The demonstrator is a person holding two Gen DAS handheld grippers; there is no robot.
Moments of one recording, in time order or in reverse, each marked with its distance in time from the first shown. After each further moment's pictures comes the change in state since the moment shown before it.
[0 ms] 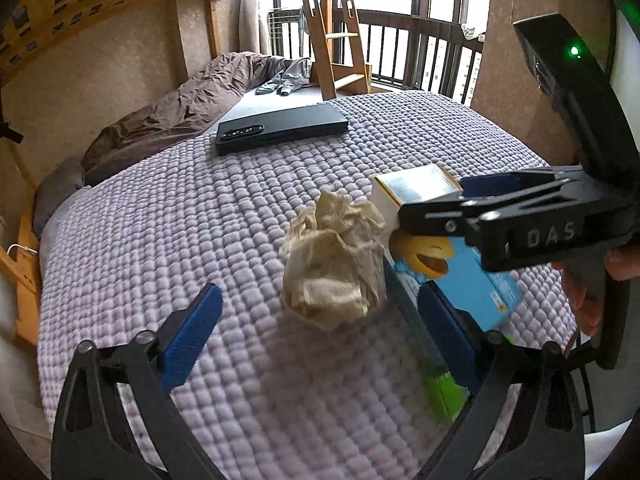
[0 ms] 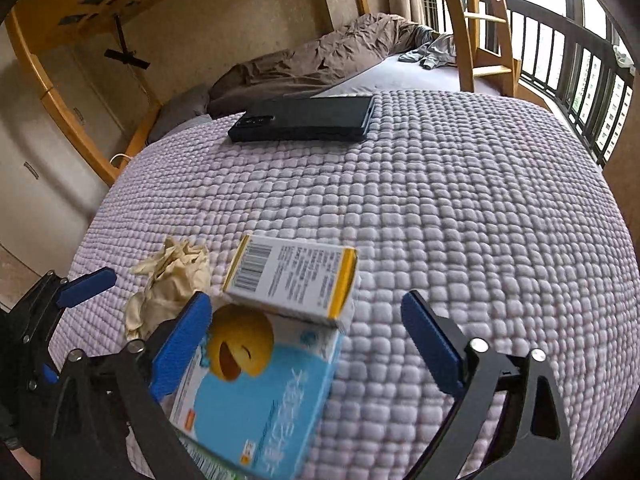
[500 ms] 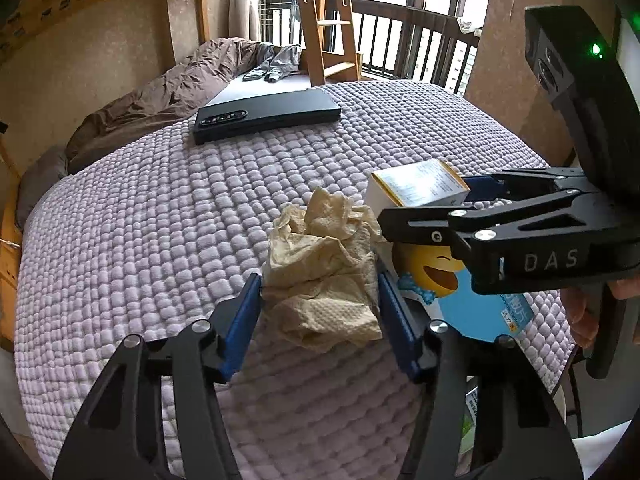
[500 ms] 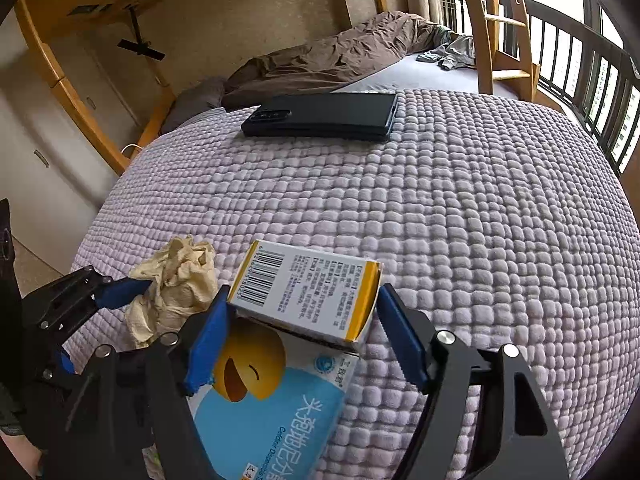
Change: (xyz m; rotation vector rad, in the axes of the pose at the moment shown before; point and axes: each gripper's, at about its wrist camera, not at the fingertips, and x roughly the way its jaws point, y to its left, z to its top) left arm 0.024 0.002 0.010 -0.011 0.048 -0.058; right arm 0.011 0.004 0.006 -0.045 0.010 0.038
